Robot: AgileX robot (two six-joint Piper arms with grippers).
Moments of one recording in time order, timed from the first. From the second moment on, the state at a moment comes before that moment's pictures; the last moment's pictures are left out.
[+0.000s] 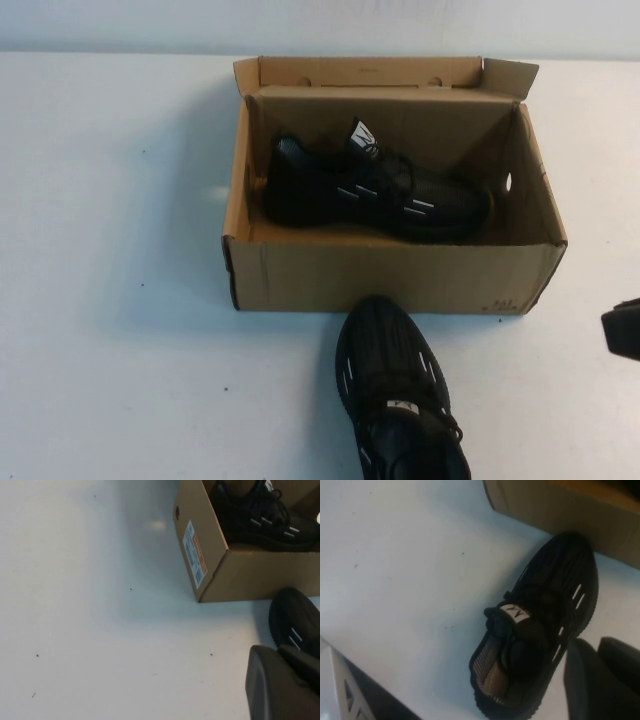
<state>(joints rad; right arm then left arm) 0.43 0.84 -1.07 0.38 1.14 -0.07 -0.25 0.47 -0.91 -0.11 1.10 -0.06</state>
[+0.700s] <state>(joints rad) 0.94 1.12 -1.07 0.09 1.07 0.27 -0.25 0.47 -0.87 -0.12 1.02 -0.06</state>
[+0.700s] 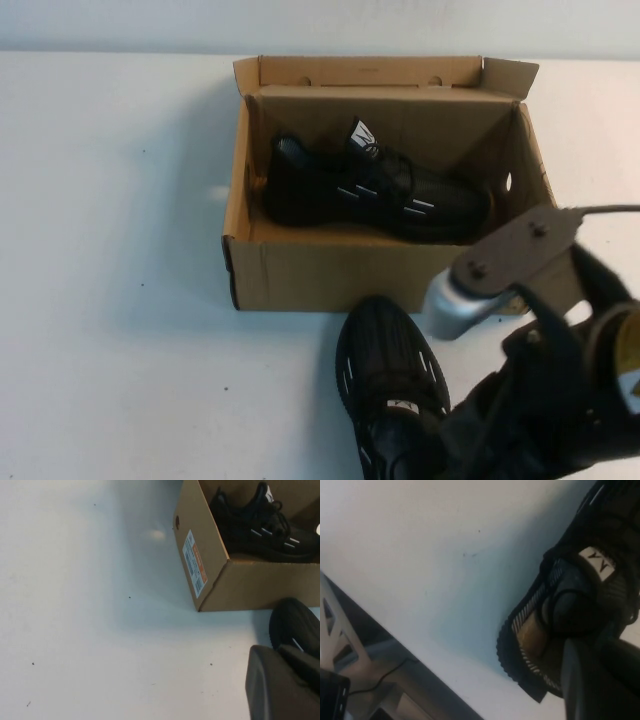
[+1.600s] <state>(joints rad) 1.09 1.54 -1.07 -0.13 0.90 0.71 -0.25 0.47 -0.87 -0.12 1.02 -0.06</state>
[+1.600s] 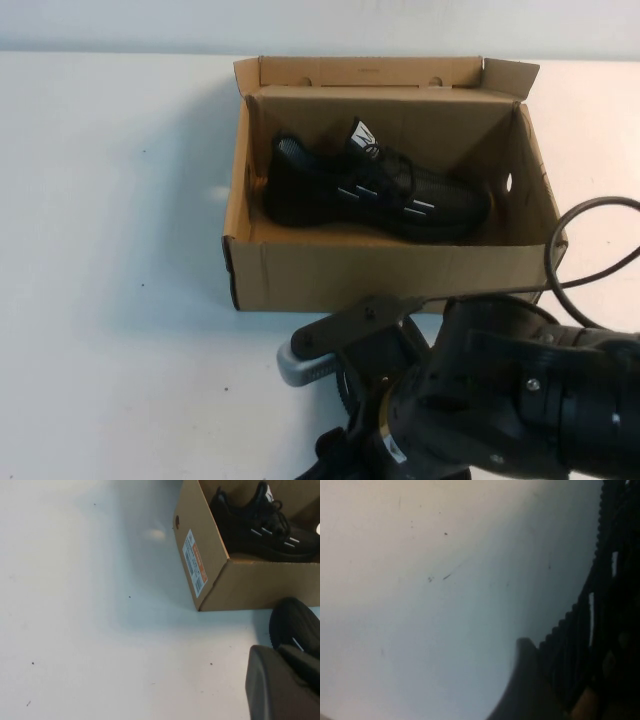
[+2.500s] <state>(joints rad) 1.10 1.69 -1.07 -0.30 0.83 0.75 -0.25 0.47 -0.87 -0.12 1.07 -0.06</state>
